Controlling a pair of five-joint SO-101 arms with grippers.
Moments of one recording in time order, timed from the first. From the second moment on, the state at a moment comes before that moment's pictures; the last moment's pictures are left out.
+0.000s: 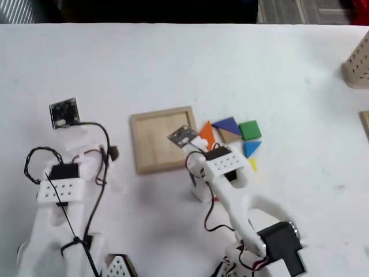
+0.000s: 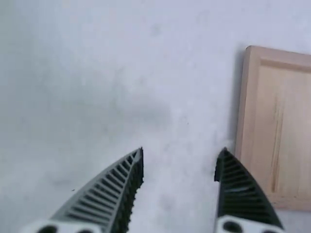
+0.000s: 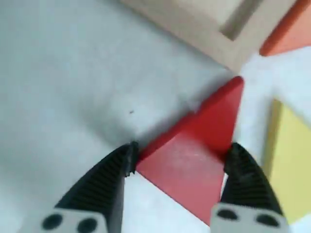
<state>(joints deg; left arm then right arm) -11.6 -40.7 66.3 45.1 13.0 -27.4 -9.8 50.5 58.1 20.7</state>
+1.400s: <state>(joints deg) -11.6 -40.7 66.3 45.1 13.0 -23.8 -40.2 68.6 74.4 56.0</state>
